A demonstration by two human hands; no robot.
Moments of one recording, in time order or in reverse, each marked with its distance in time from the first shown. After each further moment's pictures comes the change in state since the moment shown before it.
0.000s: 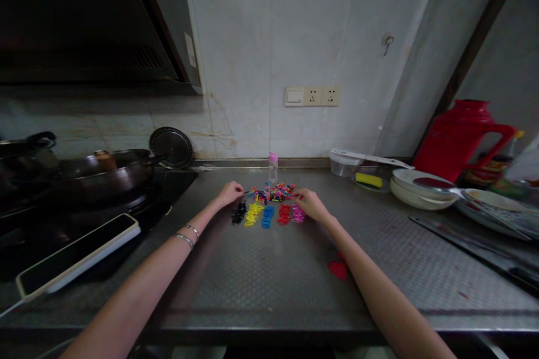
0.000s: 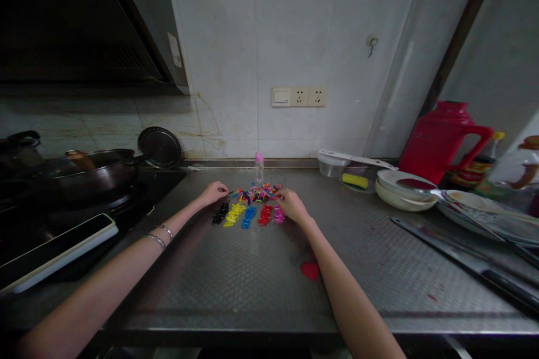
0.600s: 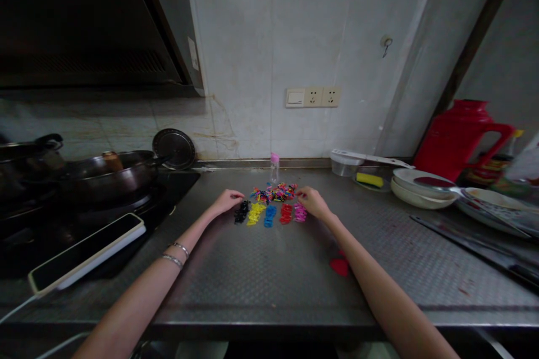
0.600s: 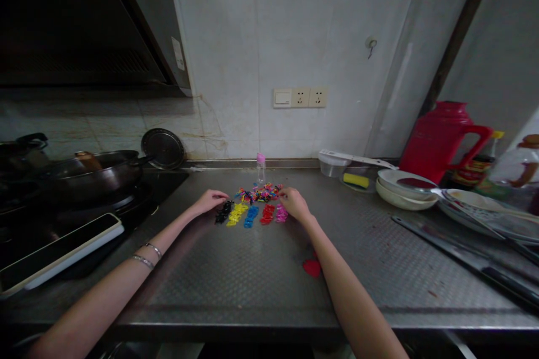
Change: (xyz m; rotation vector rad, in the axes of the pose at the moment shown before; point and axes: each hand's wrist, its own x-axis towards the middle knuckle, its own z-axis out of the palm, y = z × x) left_hand -0.037 -0.001 -0.004 -0.375 -0.065 -0.088; right_hand 0.002 -0.003 -0.005 -0.090 -0.025 0.083
